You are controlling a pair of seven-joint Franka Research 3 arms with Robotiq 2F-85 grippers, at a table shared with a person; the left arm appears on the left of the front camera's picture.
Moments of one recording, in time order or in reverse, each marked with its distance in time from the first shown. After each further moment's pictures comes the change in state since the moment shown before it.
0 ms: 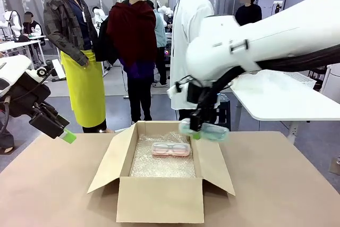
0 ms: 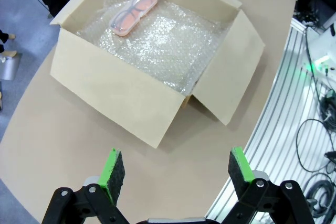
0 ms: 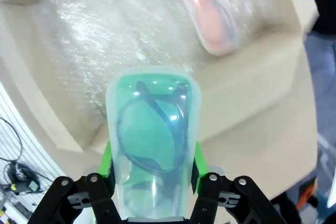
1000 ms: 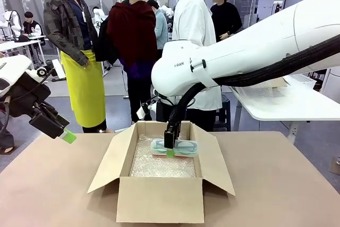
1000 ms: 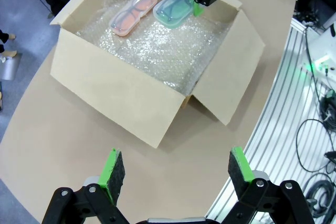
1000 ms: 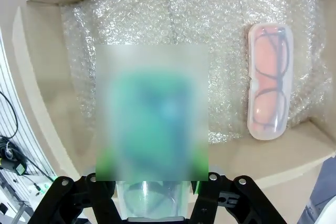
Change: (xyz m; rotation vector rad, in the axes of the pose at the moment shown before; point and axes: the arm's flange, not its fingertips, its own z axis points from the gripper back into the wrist) left arm 0.000 0.000 0.000 0.000 0.000 0.000; right arm 0.068 0.027 -0.059 0.109 0.053 0.261
